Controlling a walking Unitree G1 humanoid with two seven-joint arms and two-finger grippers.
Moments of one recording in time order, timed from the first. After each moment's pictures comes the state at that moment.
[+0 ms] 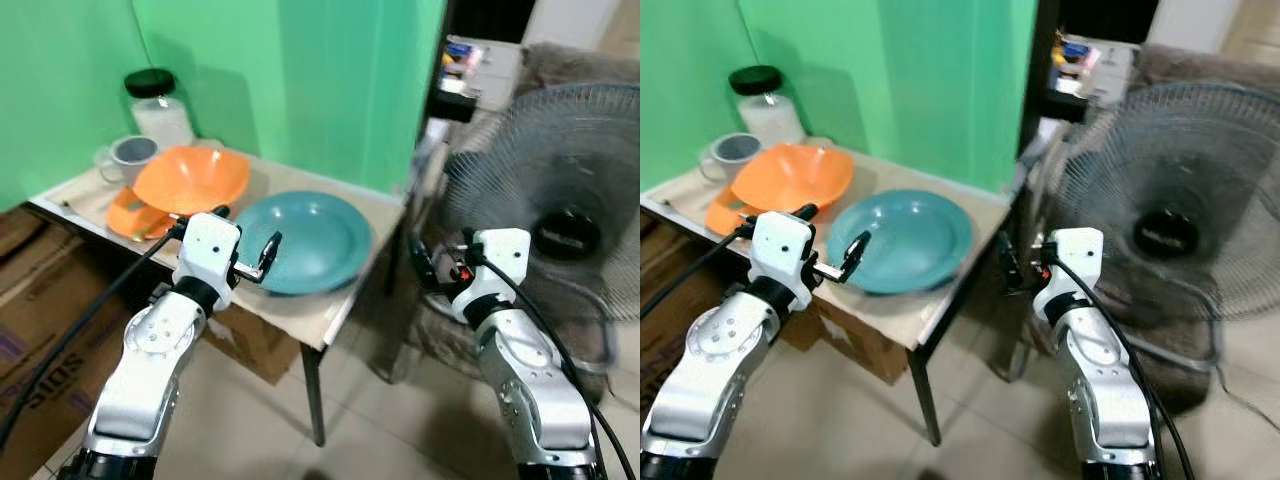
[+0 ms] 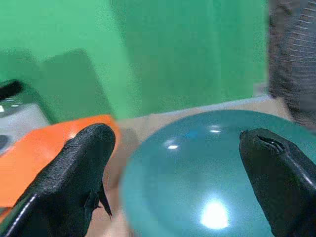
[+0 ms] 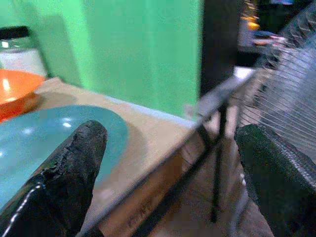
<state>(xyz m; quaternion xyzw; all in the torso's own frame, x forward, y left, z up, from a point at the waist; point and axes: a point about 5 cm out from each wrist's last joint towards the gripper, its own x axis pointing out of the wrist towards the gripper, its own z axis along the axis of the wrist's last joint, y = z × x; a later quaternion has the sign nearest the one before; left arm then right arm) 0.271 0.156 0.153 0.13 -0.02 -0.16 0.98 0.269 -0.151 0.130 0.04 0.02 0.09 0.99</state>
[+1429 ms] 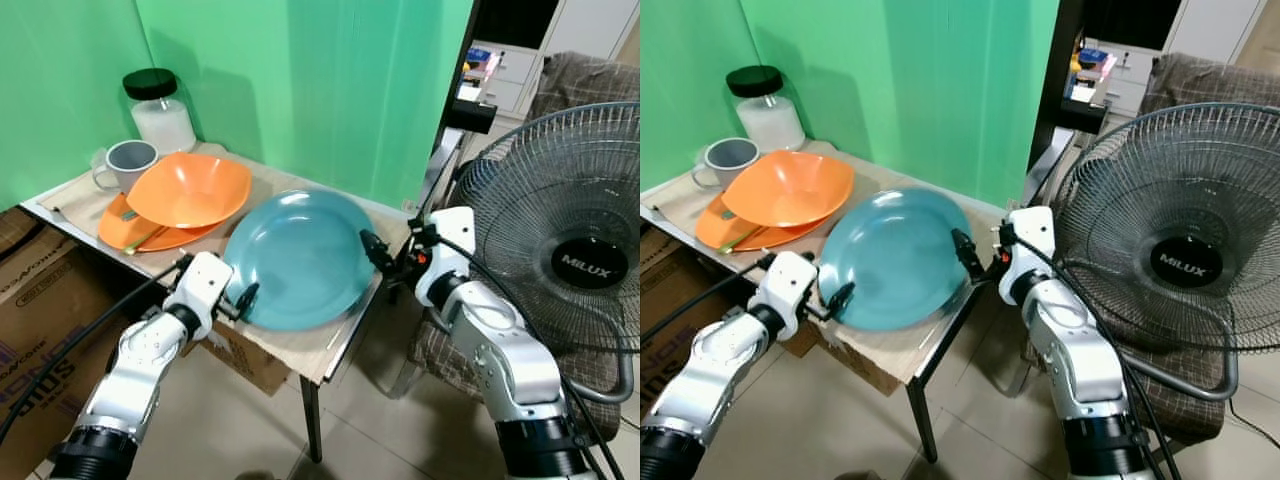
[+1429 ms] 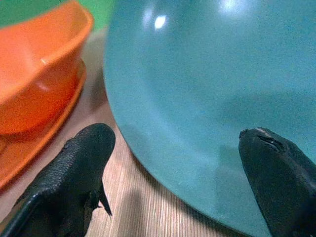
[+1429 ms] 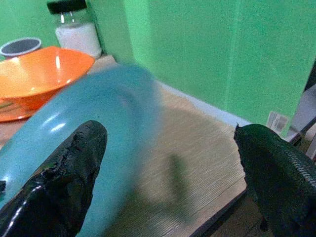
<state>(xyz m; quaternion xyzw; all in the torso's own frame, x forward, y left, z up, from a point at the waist) 0.281 0.199 0.073 0.21 0.12 -0.20 0.95 0.295 -0.120 0.131 0.05 0.09 0.21 0.97</state>
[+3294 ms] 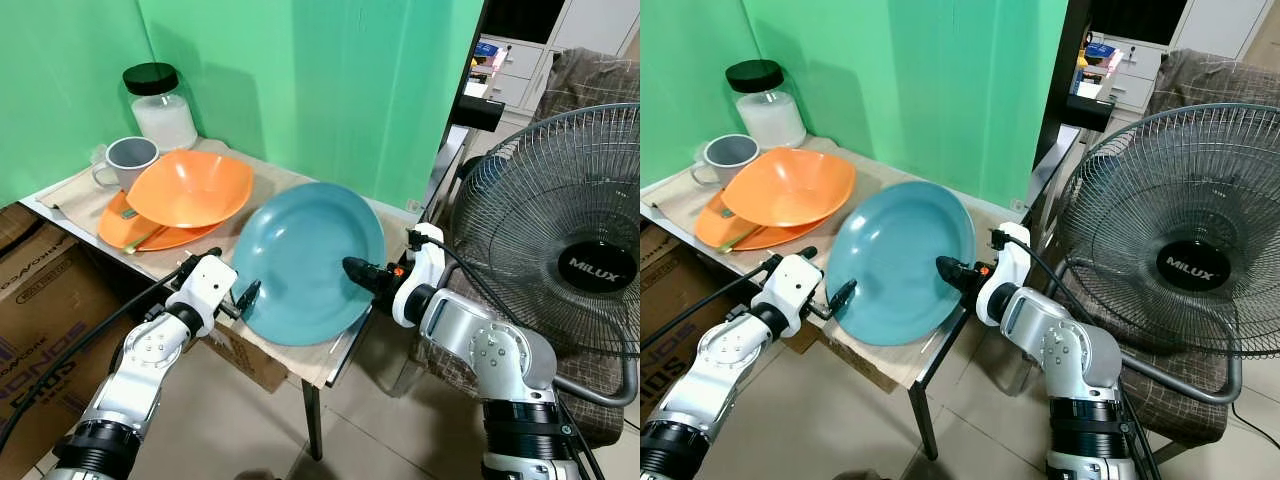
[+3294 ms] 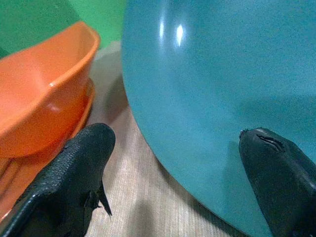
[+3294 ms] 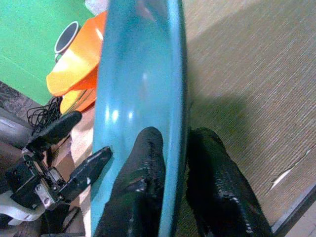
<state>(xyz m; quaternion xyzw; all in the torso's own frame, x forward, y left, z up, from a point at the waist) 0.288 0.196 0.073 0.25 0.07 -0.20 0.94 0.287 -0.098 0.117 0.28 0.26 0.25 0.89</state>
